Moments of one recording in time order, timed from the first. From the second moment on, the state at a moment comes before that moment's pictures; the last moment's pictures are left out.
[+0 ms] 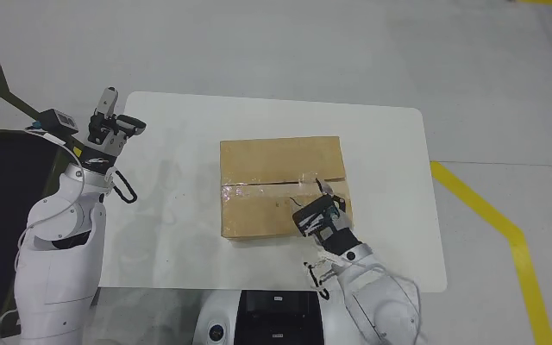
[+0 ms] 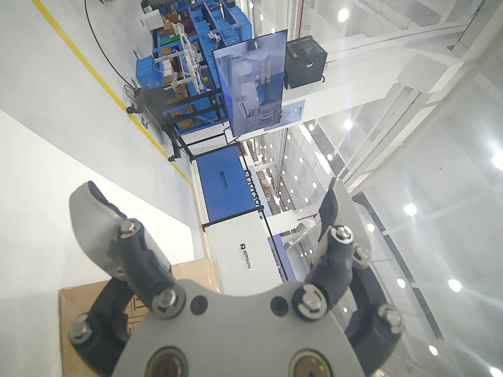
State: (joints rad) left arm 1.51 -1.06 -1.83 -1.79 -0.38 -0.20 -0.41; right arm -1.74 -1.38 1.04 -2.25 -1.83 -0.10 0.44
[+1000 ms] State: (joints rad) left arm 1.51 -1.06 -1.83 -1.79 -0.38 -0.20 -0.41; right arm -1.63 -1.42 0.94 -2.13 -2.05 0.15 0.51
